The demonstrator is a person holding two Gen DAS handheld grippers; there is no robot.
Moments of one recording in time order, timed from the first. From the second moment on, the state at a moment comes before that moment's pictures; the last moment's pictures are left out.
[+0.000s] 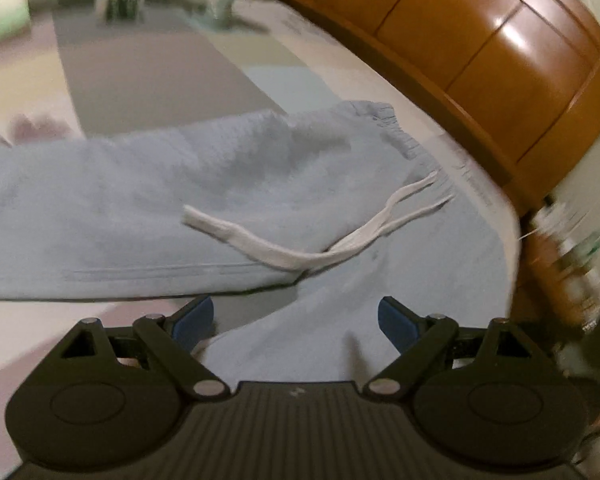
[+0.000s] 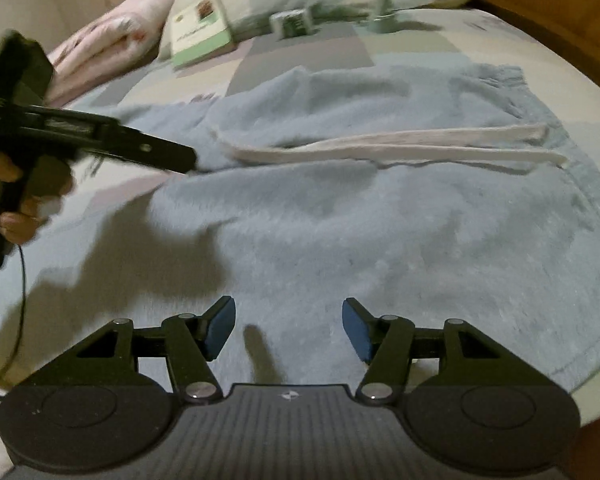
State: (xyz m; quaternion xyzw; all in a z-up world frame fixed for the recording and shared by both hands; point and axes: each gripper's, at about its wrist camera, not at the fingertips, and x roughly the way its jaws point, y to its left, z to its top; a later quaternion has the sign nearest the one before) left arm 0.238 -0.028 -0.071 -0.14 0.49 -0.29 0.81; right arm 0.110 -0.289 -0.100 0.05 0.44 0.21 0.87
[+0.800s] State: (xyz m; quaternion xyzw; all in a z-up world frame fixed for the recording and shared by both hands) left arm 0.291 -0.071 -0.110 -0.20 0.46 -0.35 0.79; right arm 0.121 -0.300 -0.098 0.09 0.43 0.18 0.88
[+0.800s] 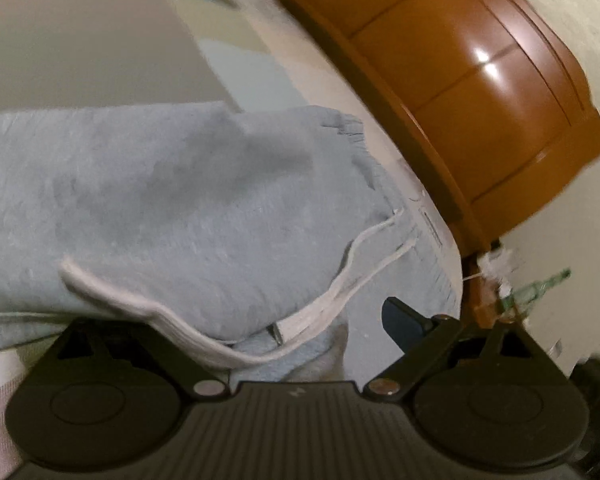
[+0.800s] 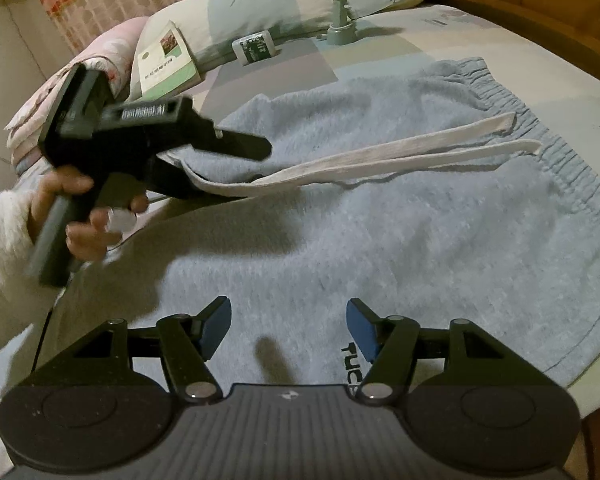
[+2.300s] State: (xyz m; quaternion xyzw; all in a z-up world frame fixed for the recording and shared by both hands) left arm 0.323 -0.113 -0.074 0.02 0.39 -0.35 0.85; right arm 0.128 -0.276 -0.097 0.07 0.42 0.22 0.88
